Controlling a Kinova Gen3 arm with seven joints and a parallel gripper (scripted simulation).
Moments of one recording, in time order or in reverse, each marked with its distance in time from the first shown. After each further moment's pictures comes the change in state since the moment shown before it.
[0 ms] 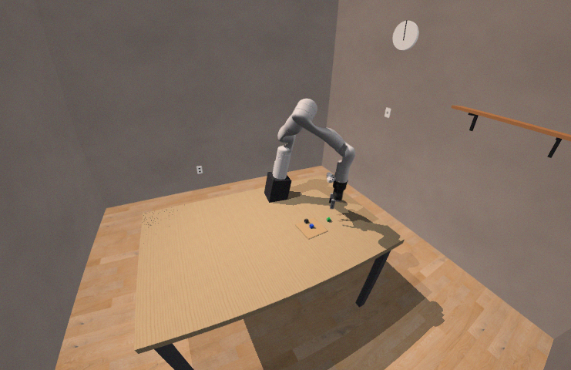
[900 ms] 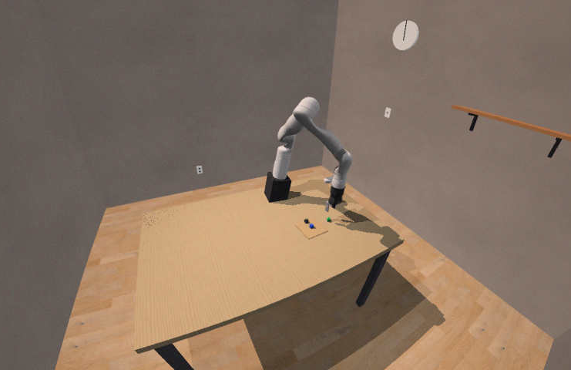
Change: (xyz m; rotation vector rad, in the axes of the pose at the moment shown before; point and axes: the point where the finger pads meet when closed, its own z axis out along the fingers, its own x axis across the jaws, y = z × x) arm -0.004 -0.003 0.025 -0.005 -0.002 0.877
